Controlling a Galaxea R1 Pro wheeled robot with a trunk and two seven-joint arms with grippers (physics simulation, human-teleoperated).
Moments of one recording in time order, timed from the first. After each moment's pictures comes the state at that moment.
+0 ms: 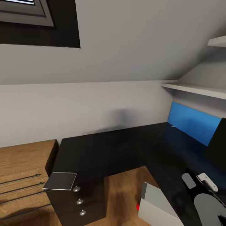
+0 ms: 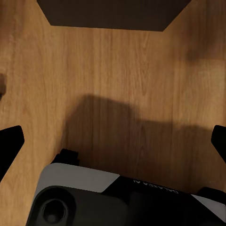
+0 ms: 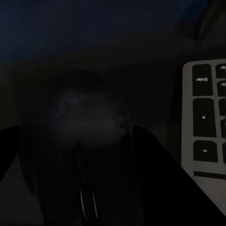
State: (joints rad) left arm -0.05 -0.05 -0.08 -0.68 0.36 0.21 0.19; right arm -0.71 -0.19 -0.46 -0.42 -0.55 -0.13 -0.47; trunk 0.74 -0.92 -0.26
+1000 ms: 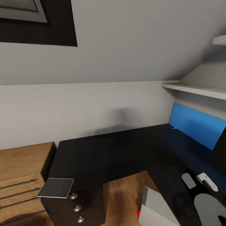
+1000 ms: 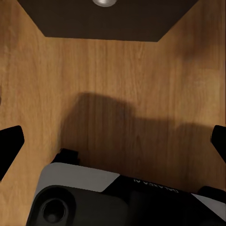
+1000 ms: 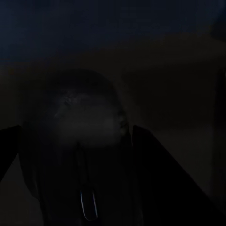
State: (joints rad) left arm -0.05 -0.05 -0.08 -0.67 0.36 0.21 0.19; right arm -0.71 -0.19 -0.46 -0.42 -0.55 -0.13 -0.47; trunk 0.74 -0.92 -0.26
